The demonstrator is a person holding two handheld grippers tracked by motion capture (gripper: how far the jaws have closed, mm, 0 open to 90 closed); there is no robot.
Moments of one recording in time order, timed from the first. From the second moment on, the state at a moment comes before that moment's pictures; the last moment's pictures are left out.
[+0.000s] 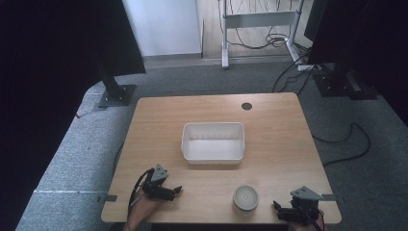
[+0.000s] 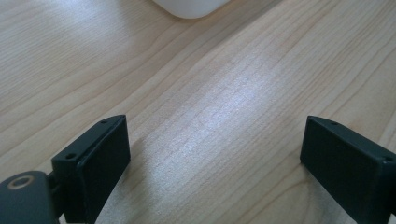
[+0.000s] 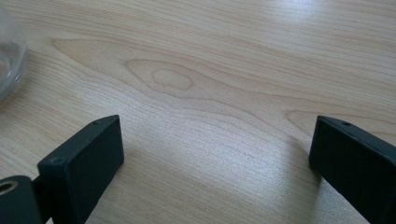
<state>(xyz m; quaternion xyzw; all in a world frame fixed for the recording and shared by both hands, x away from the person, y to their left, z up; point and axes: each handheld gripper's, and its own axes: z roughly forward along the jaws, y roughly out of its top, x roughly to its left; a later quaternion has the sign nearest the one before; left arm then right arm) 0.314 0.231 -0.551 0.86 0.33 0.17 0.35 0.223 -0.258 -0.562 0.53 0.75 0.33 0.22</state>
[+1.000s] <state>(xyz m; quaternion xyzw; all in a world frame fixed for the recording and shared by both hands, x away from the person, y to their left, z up) 0.294 0.210 -0.527 0.86 0.30 0.15 0.39 0.223 -0.258 -0.562 0.52 0.76 0.33 0.22</state>
